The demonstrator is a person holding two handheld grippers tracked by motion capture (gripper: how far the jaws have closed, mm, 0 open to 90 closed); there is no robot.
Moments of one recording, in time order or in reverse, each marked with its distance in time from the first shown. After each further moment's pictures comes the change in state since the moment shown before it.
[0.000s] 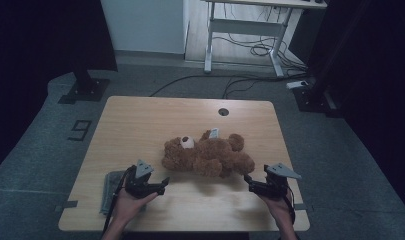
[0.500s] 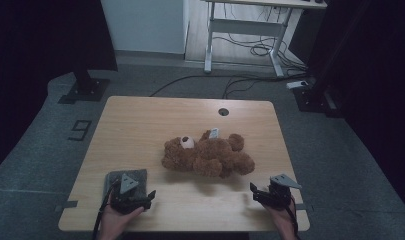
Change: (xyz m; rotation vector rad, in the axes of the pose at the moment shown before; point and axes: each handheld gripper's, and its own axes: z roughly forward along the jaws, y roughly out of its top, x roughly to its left) left arm 0.008 -0.052 -0.025 0.036 0.041 -0.057; right arm -0.013 -0.045 -0.002 0.089 -0.110 0.035
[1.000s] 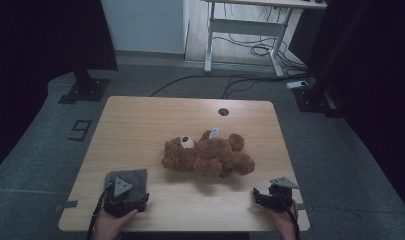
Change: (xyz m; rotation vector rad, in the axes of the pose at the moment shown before) left arm 0.016 -0.022 -0.006 0.027 0.045 -0.040; right arm -0.013 -0.019 0.011 0.135 -0.072 -0.002
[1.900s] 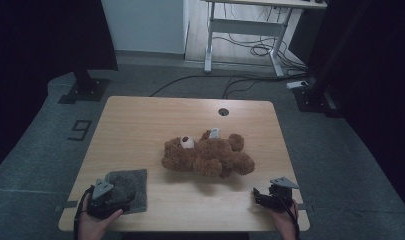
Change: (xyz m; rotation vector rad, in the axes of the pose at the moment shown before) left arm 0.024 -0.004 -0.033 -0.076 0.011 -0.051; right arm 0.000 0.000 0.000 0.000 0.002 -0.001
